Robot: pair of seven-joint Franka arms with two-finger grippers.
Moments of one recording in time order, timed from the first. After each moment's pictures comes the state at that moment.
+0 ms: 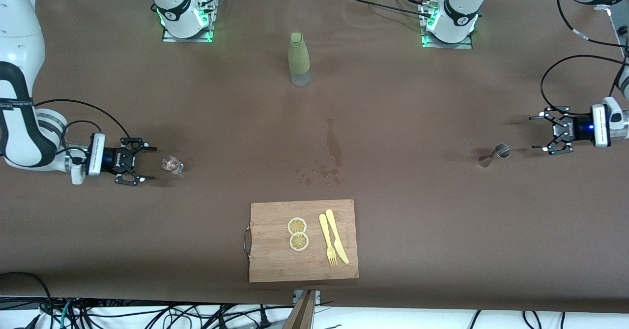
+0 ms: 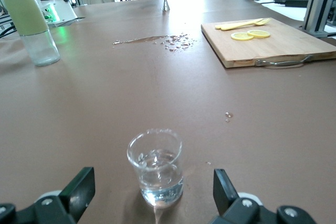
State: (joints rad) left arm 0.52 0.82 0.27 -1.63 -0.93 1.34 2.47; right arm -0.38 0.83 0.05 -1.65 0.96 1.72 -2.43
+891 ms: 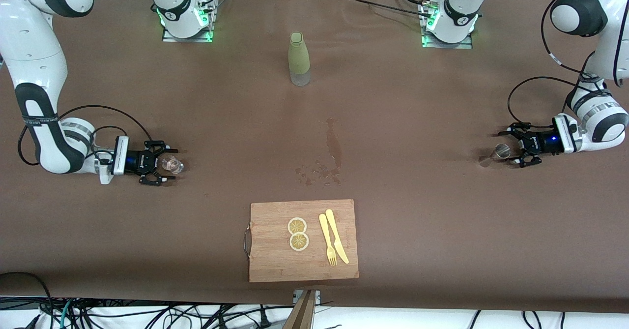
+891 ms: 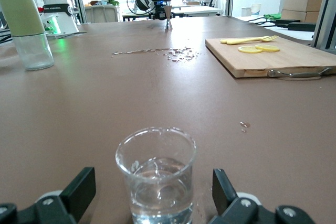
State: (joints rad) left arm 0.49 1.00 0.22 -1.60 -1.16 1.28 2.70; right arm -0.35 0.92 0.07 -1.65 1.06 1.71 -2.54
